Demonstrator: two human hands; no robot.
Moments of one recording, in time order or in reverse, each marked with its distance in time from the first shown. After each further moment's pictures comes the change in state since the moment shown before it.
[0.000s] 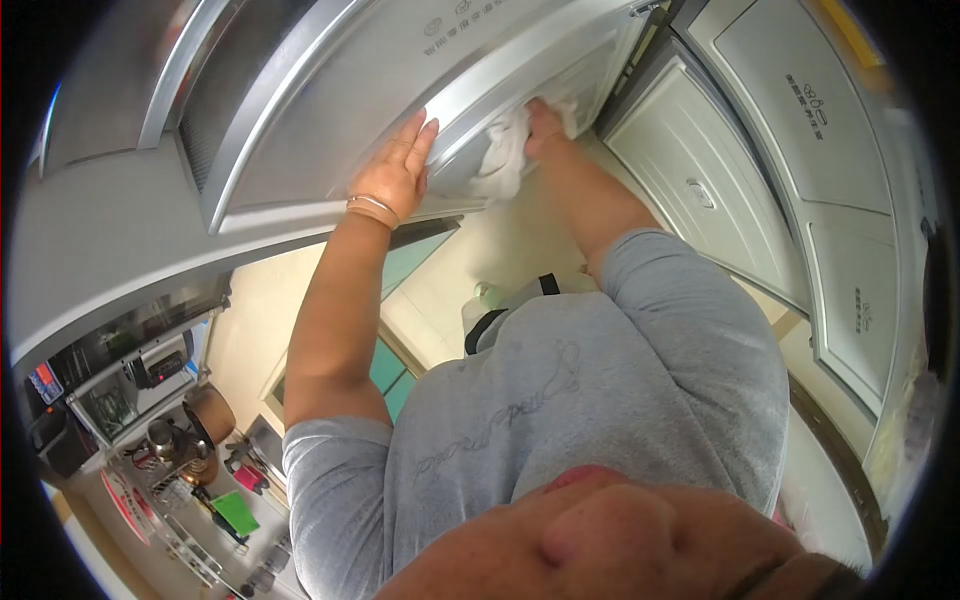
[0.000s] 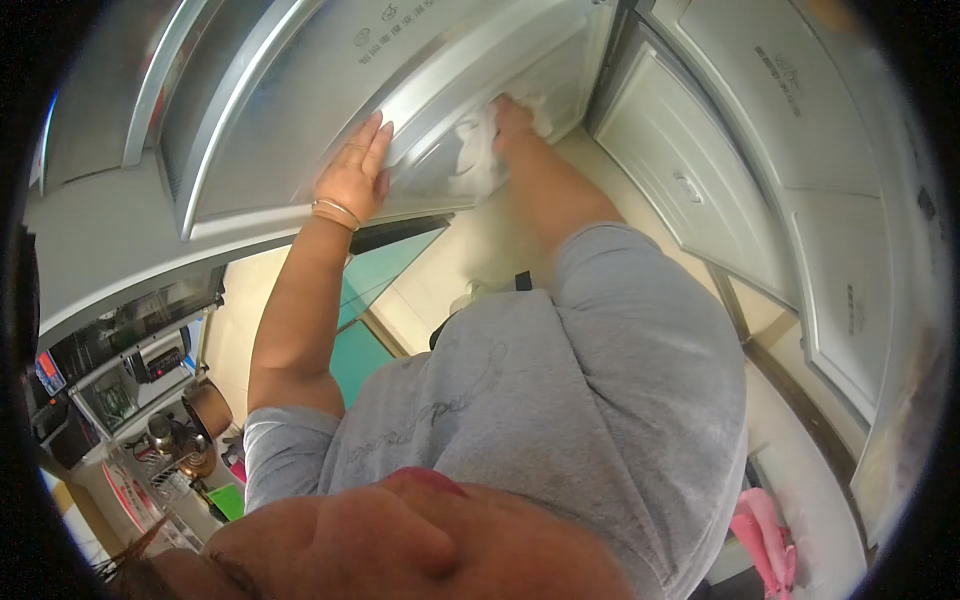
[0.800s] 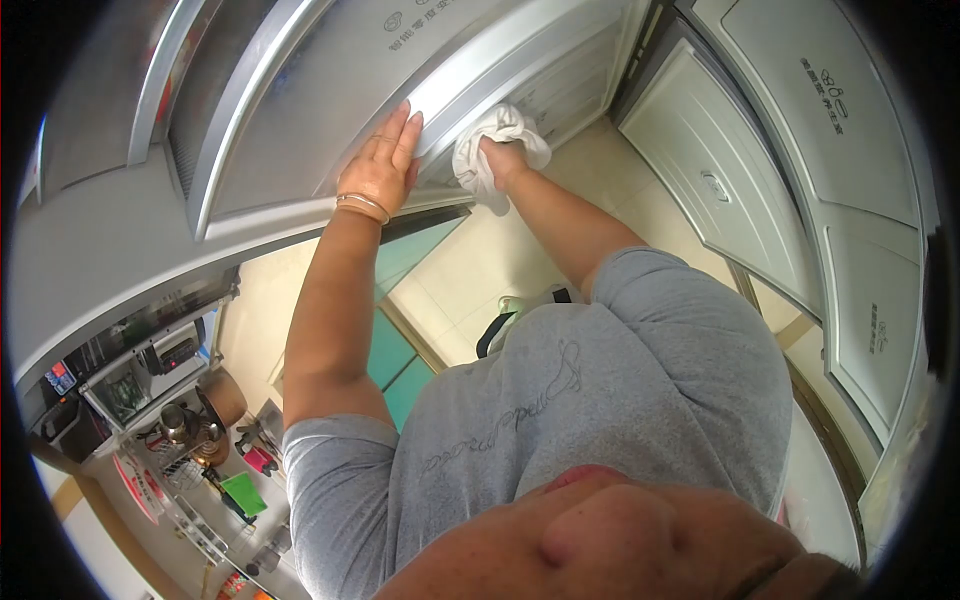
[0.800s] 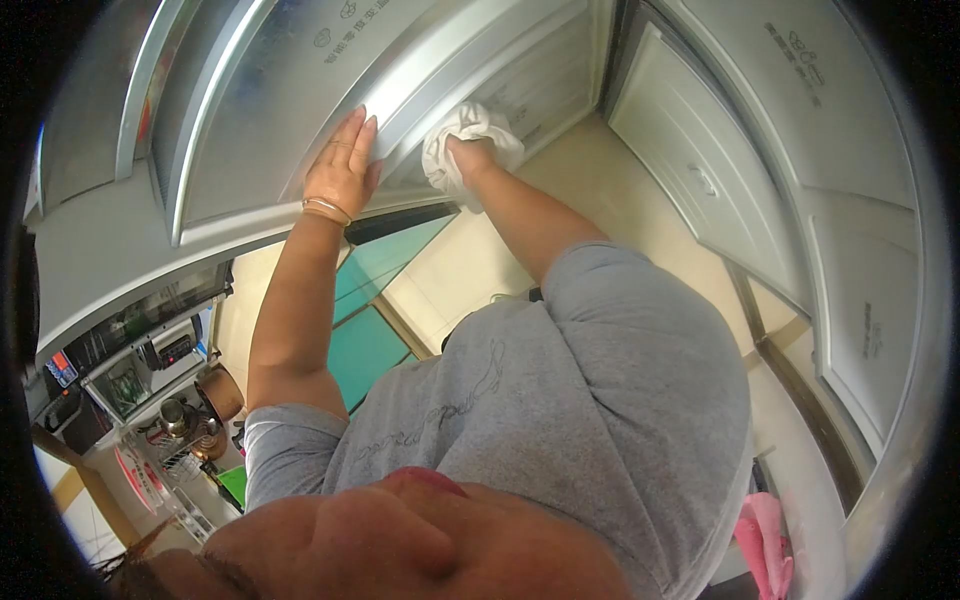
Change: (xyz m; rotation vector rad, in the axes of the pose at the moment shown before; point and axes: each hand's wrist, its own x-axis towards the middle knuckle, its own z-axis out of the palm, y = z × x) left_hand 0.004 0.002 0.004 0.201 0.077 0.066; right_hand -0.048 0.096 0.011 -0.313 -0.088 -0.183
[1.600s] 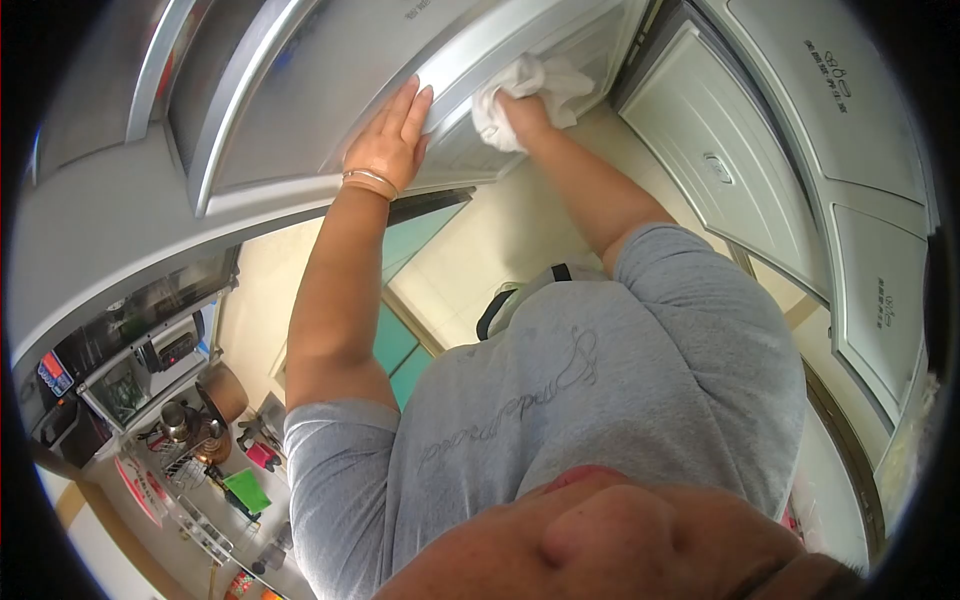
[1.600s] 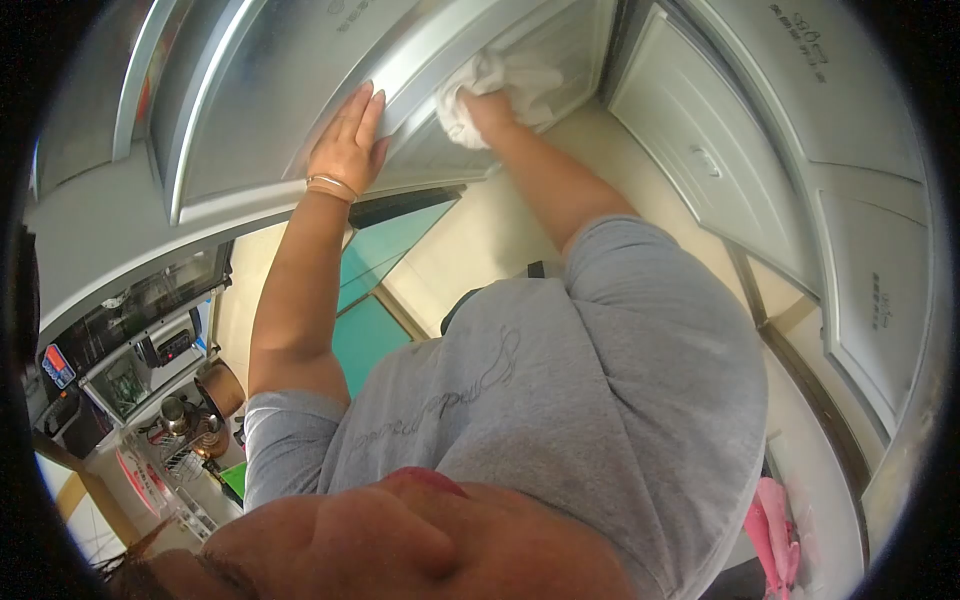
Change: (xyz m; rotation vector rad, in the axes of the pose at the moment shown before) left_hand -0.001 0.001 -0.003 -0.070 0.011 -0.004; right_hand 0.006 -0.051 -0.009 -0.406 0.106 -0.195
